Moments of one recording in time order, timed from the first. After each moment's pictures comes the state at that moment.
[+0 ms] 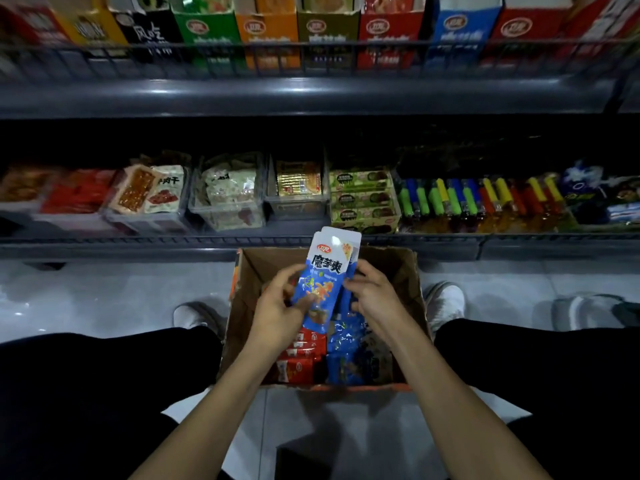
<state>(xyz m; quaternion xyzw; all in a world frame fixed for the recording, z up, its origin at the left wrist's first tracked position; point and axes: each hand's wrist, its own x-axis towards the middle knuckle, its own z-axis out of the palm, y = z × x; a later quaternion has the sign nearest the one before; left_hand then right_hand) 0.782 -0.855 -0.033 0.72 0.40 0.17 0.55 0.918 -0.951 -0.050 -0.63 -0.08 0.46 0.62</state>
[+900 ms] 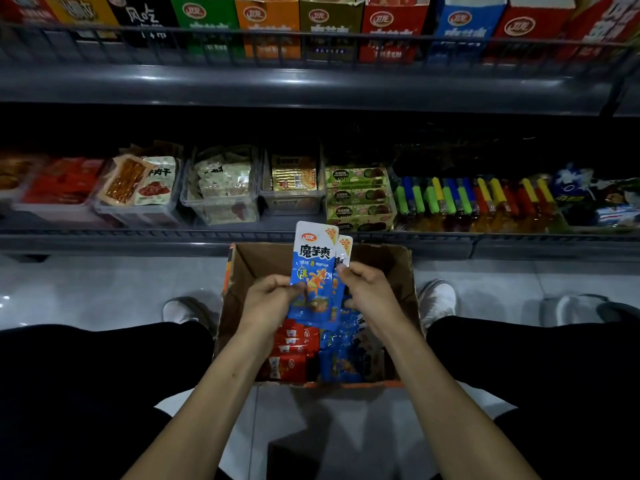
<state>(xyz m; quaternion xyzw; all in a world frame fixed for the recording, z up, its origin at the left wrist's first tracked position) 0.787 -0.852 -0.019 0.47 0.54 0.13 0.68 0.913 -0.953 -0.031 -0.70 -0.11 0.42 0.56</state>
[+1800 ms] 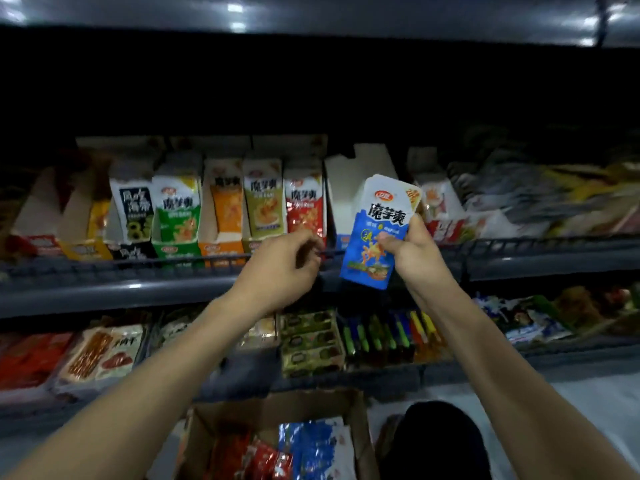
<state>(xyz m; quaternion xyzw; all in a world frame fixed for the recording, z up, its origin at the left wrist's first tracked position) 0.950 -0.802 0.254 0.92 0.13 0.22 0.29 1.094 -0.952 0.241 -0.66 -0.22 0.16 0.70</state>
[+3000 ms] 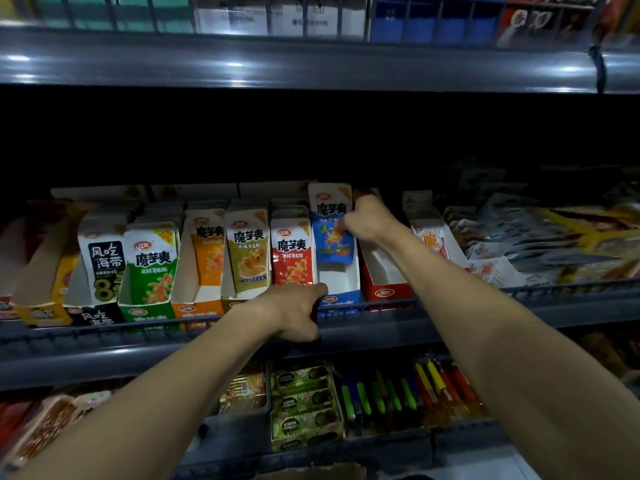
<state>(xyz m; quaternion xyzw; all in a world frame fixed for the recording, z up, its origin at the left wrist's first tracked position) 1.038 -0.770 0.253 0.98 0.13 -0.12 0.12 1.199 -0.840 0.300 -0.83 -0.34 0.07 0.43</state>
